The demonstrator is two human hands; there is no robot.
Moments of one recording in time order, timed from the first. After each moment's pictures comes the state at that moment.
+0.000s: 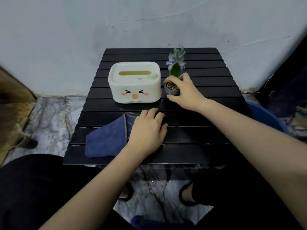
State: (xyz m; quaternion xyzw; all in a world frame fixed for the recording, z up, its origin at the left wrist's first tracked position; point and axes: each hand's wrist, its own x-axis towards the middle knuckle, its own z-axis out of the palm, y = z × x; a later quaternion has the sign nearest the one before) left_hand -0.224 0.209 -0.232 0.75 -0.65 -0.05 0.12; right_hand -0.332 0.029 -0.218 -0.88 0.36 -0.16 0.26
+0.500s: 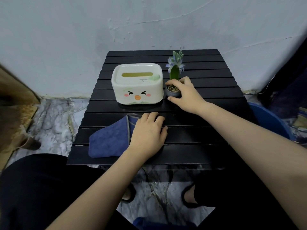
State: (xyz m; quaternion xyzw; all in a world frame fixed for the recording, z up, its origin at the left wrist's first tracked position) left_hand -0.222 0.214 -0.241 0.76 -0.64 -0.06 0.13; right_hand -0.330 0.031 -0.227 -0.87 0.39 -0.17 0.26
